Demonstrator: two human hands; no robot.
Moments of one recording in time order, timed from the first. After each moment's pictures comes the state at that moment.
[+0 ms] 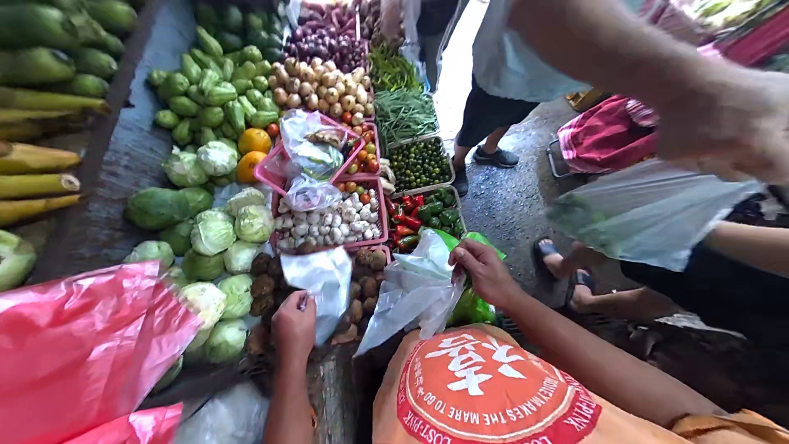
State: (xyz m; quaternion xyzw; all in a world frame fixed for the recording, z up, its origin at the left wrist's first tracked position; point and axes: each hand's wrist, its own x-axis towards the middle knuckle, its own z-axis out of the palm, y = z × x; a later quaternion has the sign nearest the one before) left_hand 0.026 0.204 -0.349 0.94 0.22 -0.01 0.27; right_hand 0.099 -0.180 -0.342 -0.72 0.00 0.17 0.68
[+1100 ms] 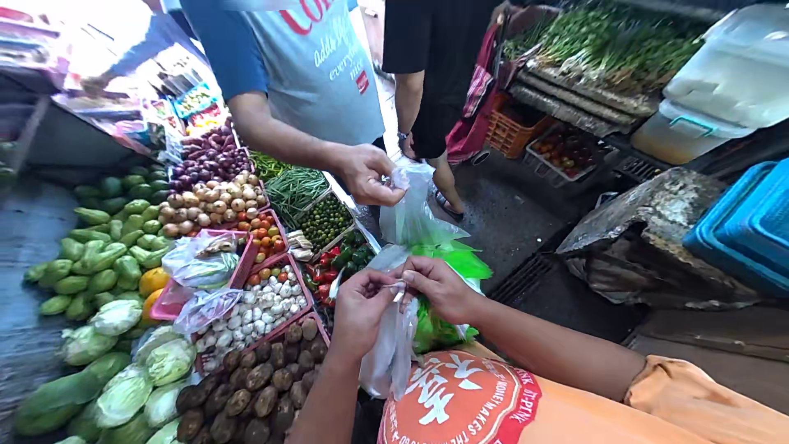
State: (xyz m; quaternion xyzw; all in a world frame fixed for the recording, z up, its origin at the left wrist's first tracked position) left_hand 0.055 -0.231 -0.216 0.72 -0.16 -0.19 0.65; right_hand 0.006 -0.415 -0.263 -0.60 -0.05 0.02 0.80
